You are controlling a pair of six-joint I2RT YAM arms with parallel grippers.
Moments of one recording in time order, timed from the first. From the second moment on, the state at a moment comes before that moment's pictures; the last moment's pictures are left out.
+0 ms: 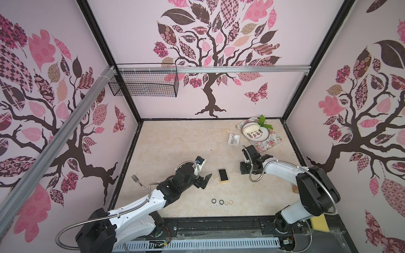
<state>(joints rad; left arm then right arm) -0.81 1.01 0.48 0.02 -0.10 -0.06 0.46 1.52 0.82 -0.46 0.08 0.35</state>
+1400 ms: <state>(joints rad) -0.81 1.07 0.44 0.08 -0.03 -0.06 0.84 1.57 0.90 -0.41 0.11 0.64</state>
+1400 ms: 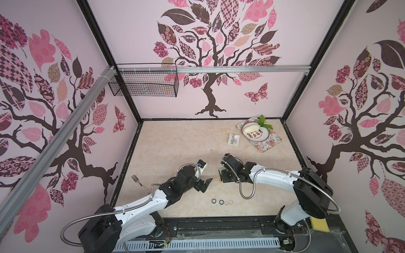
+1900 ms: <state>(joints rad) -0.81 1.07 0.43 0.09 -0.03 -0.06 0.84 1.63 0.95 -0.41 0.12 0.64</state>
